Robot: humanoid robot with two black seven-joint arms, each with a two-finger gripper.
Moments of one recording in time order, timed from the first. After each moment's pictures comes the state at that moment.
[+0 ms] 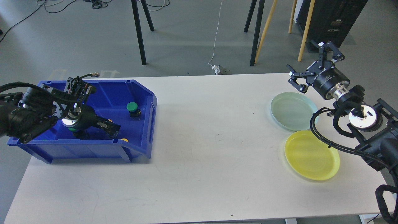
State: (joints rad) left arm -1.09 0.51 0.27 -0.62 1.53 -0.44 -0.49; right arm 0.70 -0.35 0.95 0.63 -0.02 0.49 0.02
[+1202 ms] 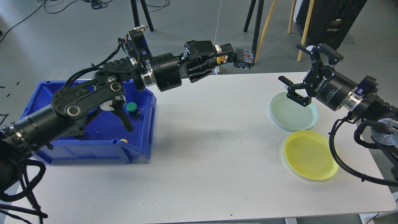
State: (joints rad) left arm -0.99 0.22 -0.42 -0.96 0.78 -0.49 -0.49; right arm 0.51 -0.62 0.89 1.23 -0.23 0.49 0.02
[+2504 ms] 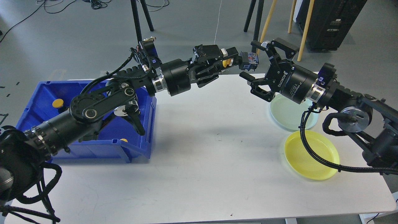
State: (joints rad) left arm -0.98 0.19 -0.43 -0.92 0.76 -0.49 -0.49; right arm 0.71 -0.54 0.69 1.24 -0.21 0.49 0.08
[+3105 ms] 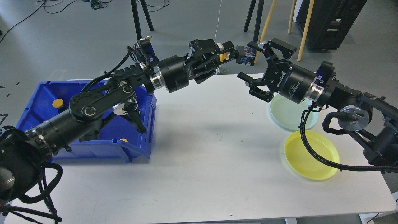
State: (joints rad) left arm -0.98 0.19 -0.44 -0.89 0.72 -0.49 -0.49; right arm 0.75 -0.55 0.66 1.25 -0.22 0.49 0.08
